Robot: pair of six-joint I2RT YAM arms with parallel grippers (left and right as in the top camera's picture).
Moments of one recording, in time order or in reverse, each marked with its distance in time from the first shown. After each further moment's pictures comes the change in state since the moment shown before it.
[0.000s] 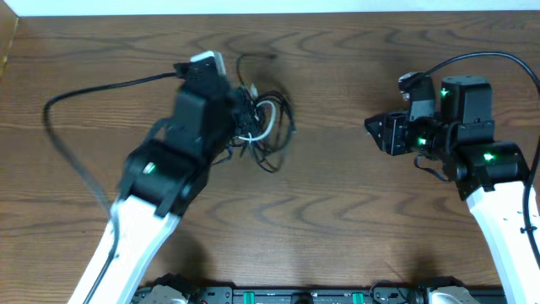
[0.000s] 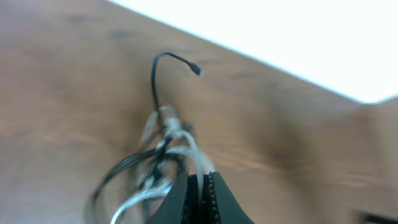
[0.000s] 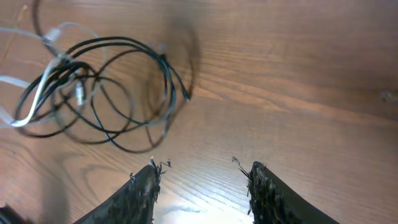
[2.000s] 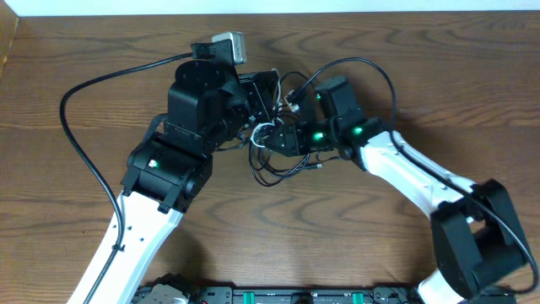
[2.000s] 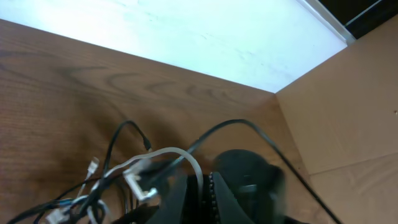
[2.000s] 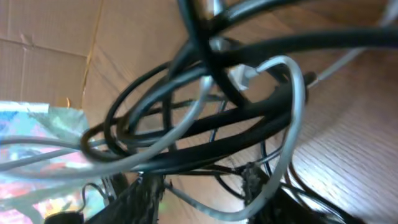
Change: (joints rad) left arm 0.000 0.024 0.002 0.230 0.255 0.013; right arm 0.383 0.547 0.004 0.523 -0.299 0.325
